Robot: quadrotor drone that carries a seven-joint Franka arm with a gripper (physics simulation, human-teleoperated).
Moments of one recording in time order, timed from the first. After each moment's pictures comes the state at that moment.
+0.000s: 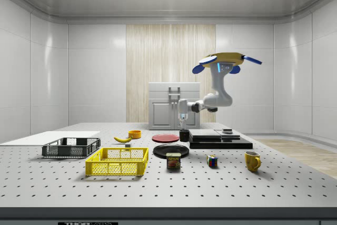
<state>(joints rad) -1.19 -1.53 1.34 -2.84 -1.80 1.60 1.68</state>
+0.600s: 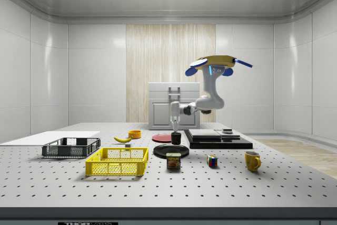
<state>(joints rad) -1.19 -1.54 1.34 -2.84 -1.80 1.61 1.68</state>
